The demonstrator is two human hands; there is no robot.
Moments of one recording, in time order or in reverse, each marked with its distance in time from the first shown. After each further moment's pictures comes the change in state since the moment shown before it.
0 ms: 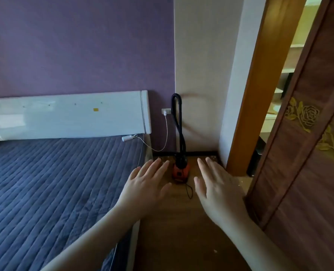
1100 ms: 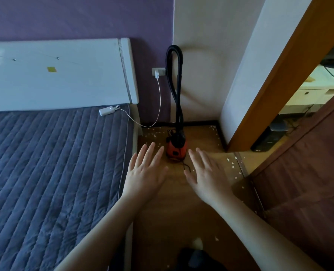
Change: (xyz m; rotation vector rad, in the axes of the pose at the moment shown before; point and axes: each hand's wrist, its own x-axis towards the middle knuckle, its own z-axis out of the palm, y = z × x) left_hand 0.311 -0.166 0.200 -0.192 -0.003 -0.063; right_hand 0.294 0.046 0.269 -0.042 -0.334 0.020
